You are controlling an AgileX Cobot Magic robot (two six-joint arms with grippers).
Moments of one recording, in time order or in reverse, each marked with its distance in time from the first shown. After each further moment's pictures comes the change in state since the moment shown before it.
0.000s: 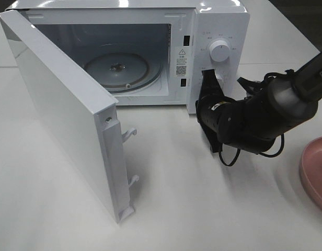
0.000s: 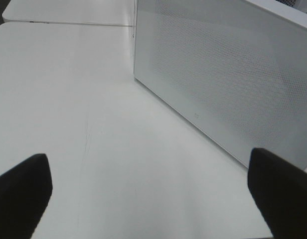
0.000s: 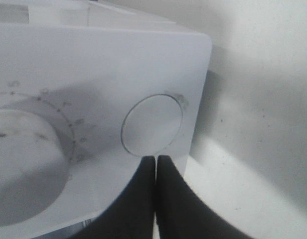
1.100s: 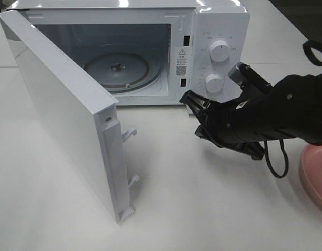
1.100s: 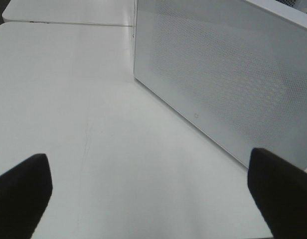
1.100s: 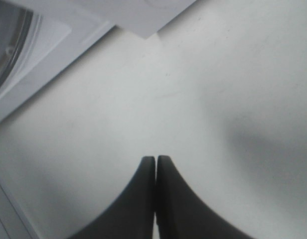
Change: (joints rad) left arm 0.000 0.000 0.000 0.000 0.000 0.000; right arm 0.000 -0.362 0.182 0.000 0.528 -0.797
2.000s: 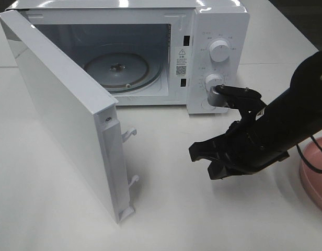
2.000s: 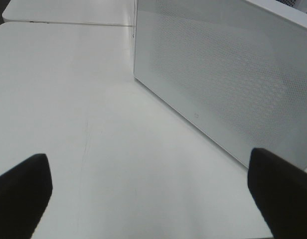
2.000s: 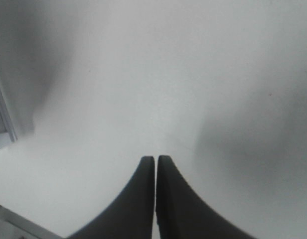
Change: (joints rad) left arm 0.000 0.000 0.000 0.000 0.000 0.000; right arm -0.092 -0.108 -0.022 -0.270 0.594 -0.413
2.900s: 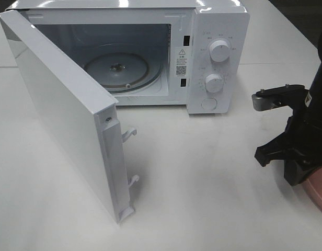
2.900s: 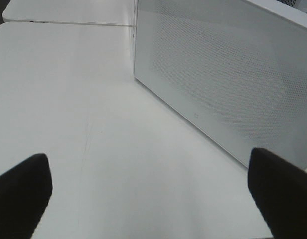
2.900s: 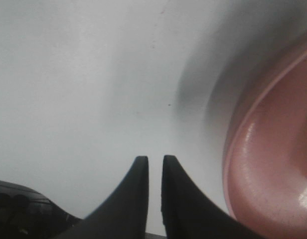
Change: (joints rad) left arm 0.000 0.000 0.000 0.000 0.000 0.000; right arm -0.196 -0.006 -0.136 -0.495 0.499 0.180
